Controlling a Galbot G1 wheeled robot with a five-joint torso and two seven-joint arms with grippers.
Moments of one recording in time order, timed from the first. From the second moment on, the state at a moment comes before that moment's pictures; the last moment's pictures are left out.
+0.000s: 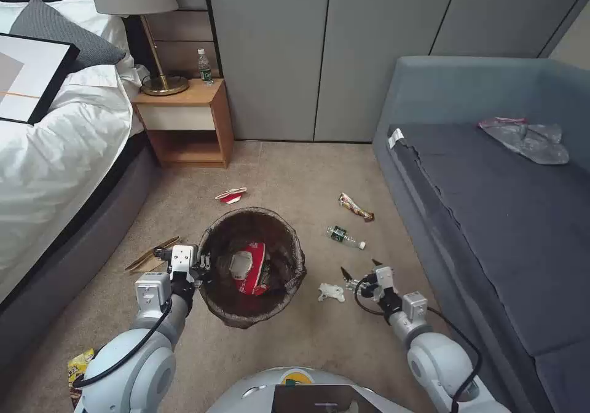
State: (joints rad) left arm 1.69 -1.34 -0.56 -2.50 -0.31 0.71 -0.20; right arm -1.60 1.17 0.46 1.96 0.31 -0.23 -0.06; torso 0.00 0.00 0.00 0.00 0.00
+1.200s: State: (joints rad) left arm 1.69 -1.33 -0.55 -2.50 -0.31 0.71 -0.21; right arm -1.37 1.19 0.24 1.60 0.27 -0.29 -0.08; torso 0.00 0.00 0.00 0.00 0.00
